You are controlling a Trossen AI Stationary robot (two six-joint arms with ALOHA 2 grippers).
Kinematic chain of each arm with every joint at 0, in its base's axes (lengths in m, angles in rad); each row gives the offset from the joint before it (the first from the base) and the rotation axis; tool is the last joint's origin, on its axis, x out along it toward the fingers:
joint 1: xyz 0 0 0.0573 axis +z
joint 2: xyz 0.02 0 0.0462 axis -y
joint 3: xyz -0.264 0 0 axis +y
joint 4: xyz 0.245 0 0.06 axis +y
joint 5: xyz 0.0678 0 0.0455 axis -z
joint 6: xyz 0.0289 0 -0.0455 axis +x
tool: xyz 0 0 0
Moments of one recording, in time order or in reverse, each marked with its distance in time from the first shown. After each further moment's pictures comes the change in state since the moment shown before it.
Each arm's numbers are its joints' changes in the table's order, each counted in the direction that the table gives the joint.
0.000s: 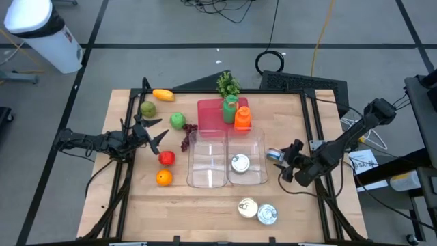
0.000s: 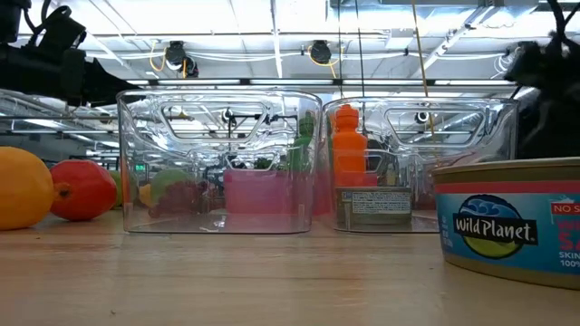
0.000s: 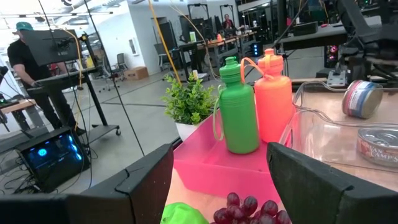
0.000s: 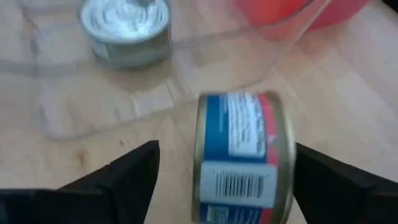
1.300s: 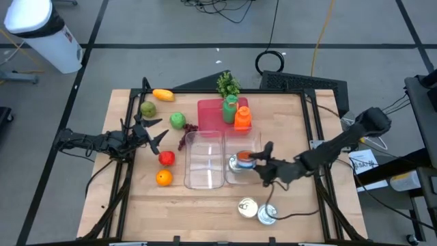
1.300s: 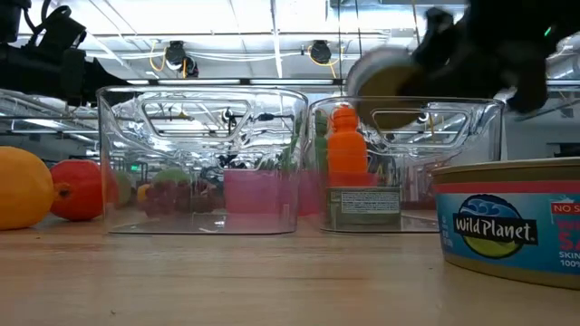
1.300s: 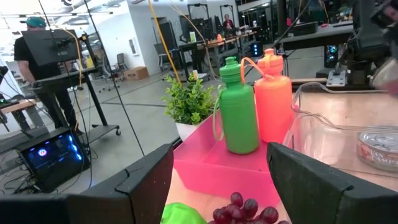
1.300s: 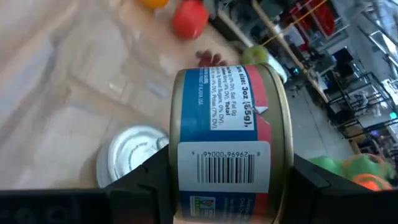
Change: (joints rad) left arm 0.000 0.000 0.000 0.000 0.000 0.000; right arm -0.195 -0.389 -0.210 -0.798 0.004 -1.312
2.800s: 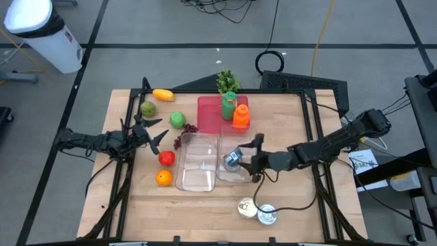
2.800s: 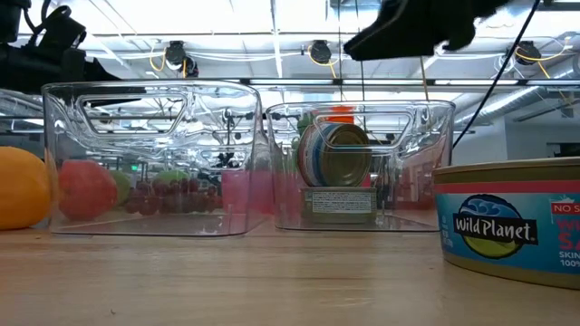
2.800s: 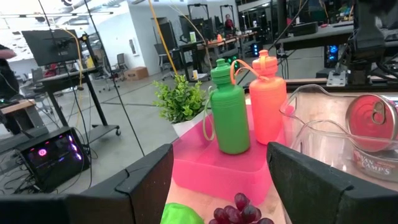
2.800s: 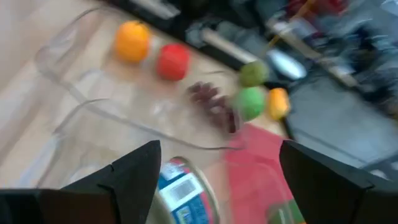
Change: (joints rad) left arm 0.000 0.000 0.000 0.000 0.000 0.000; right arm -0.133 -0.008 -0.239 0.155 -0.199 0.142
